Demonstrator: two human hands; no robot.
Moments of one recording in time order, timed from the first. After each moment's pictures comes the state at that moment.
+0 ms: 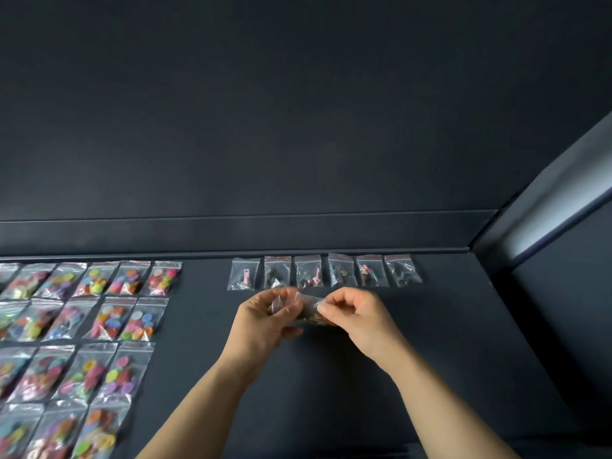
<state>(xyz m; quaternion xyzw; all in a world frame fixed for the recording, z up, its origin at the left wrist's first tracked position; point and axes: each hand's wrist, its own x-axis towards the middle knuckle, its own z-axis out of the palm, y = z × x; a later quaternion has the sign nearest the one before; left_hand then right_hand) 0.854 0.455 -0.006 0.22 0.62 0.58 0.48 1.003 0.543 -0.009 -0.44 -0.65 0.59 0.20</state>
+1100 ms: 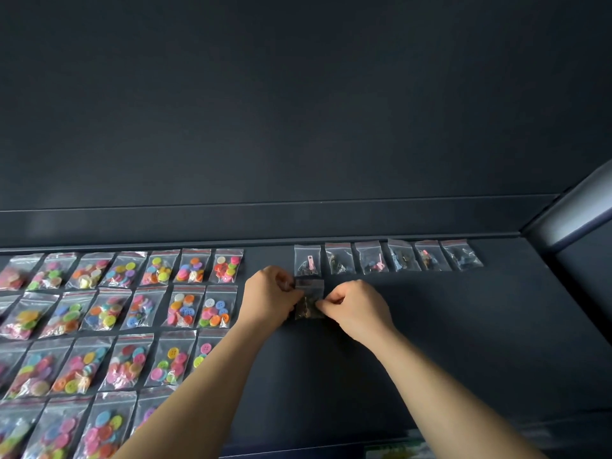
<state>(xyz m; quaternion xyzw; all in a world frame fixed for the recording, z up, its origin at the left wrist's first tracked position) 0.733 0.436 -0.038 0.38 0.82 0.35 0.26 0.884 0.493 -0.031 -0.54 -0.77 0.34 0.05</state>
